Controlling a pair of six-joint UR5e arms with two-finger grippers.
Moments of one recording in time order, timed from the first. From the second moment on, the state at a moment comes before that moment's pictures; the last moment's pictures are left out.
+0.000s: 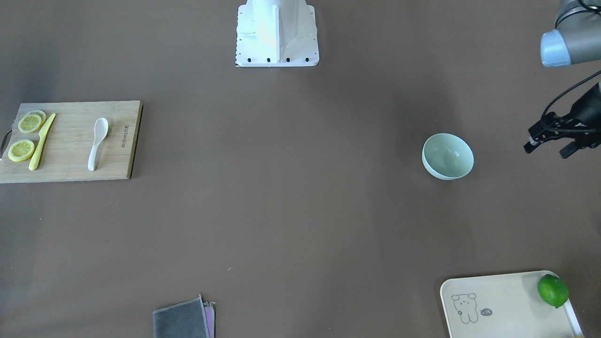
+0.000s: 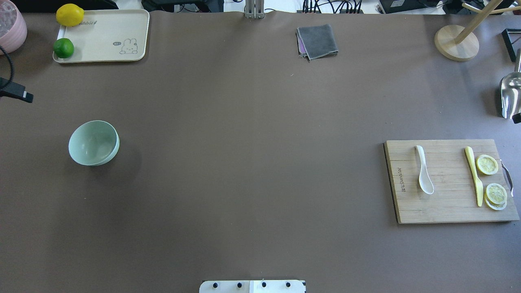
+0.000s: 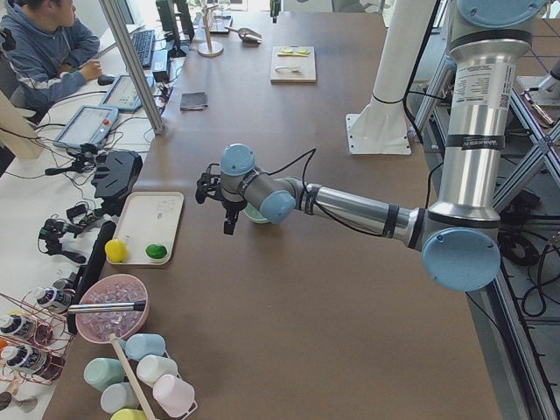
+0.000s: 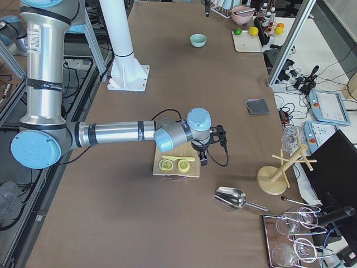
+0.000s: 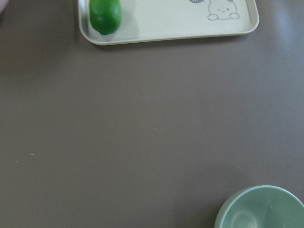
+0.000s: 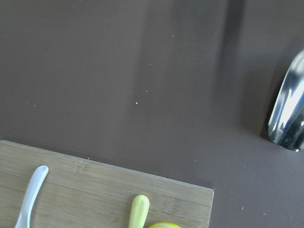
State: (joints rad) left arm -1.16 -1.64 -1.72 -2.03 -2.26 -0.63; right arm 1.34 -1.66 1.74 -1.22 2.41 0.27
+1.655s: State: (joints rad) left arm -0.93 -1.69 -1.61 -2.06 -2.19 -0.67; right arm 1.18 -1.65 1.77 -1.21 2.41 0.40
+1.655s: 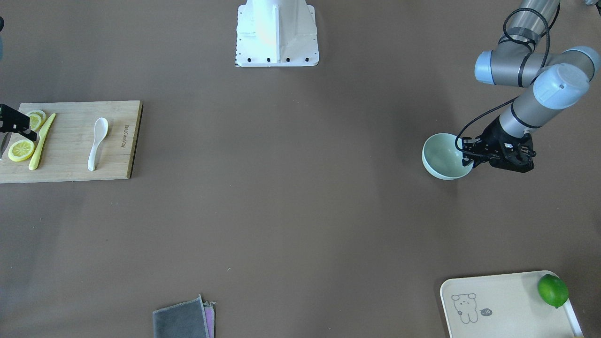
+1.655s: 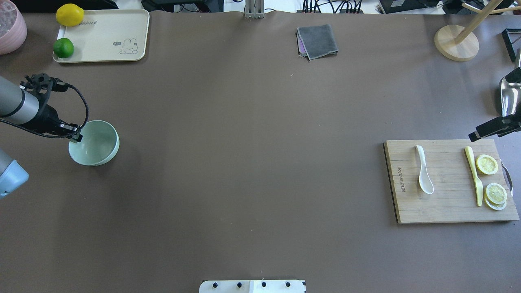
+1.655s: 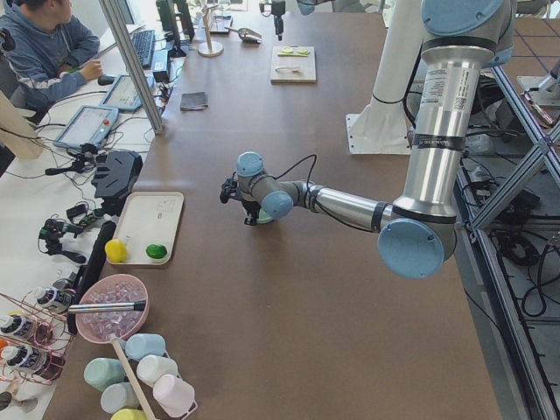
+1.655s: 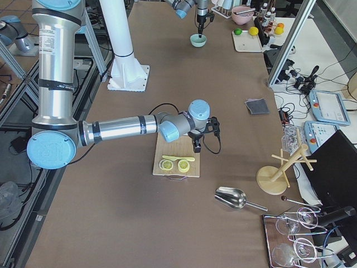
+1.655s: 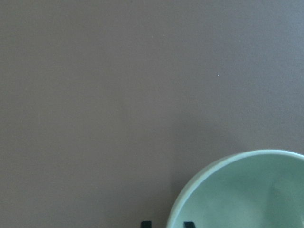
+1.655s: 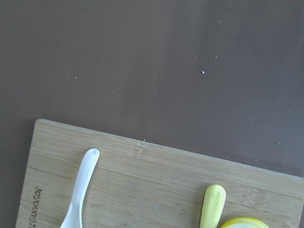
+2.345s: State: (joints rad) left arm -0.82 -1.95 -1.69 -1.91 -2.21 -1.00; right arm 1.03 -1.61 1.79 -1.13 2.33 0.72
